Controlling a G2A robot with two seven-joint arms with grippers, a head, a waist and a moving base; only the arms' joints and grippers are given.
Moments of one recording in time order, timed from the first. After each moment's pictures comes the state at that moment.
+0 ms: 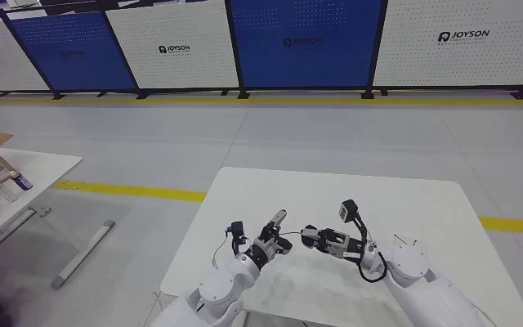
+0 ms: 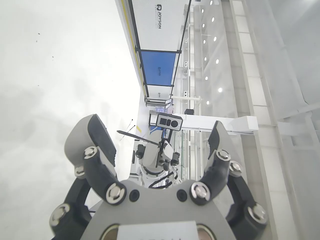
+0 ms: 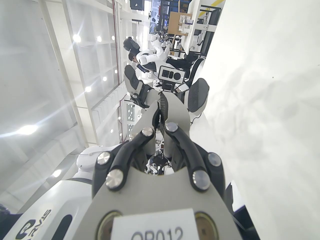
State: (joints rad) left arm 1.54 -1.10 -1.07 -1.83 -0.53 0.06 0.06; right arm -0.97 -1.18 0.77 -1.20 0.62 -0.20 0.86
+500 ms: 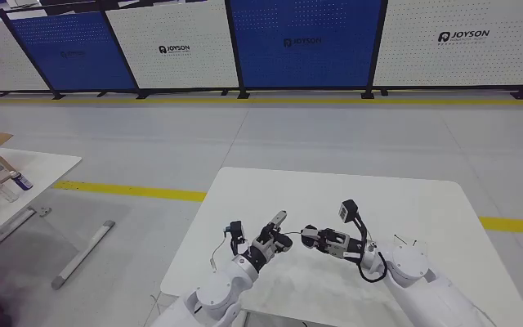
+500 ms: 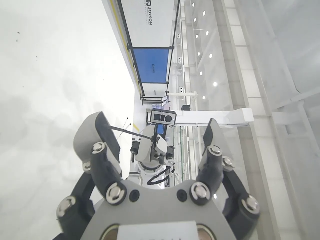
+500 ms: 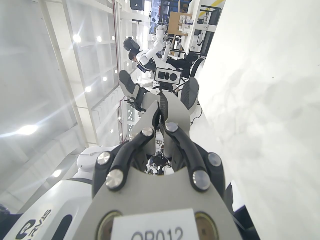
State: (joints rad) left arm 1.56 -1.11 -1.09 -1.83 -0.49 0.02 0.03; right arm -0.97 -1.18 0.77 -1.20 0.62 -0.20 0.86
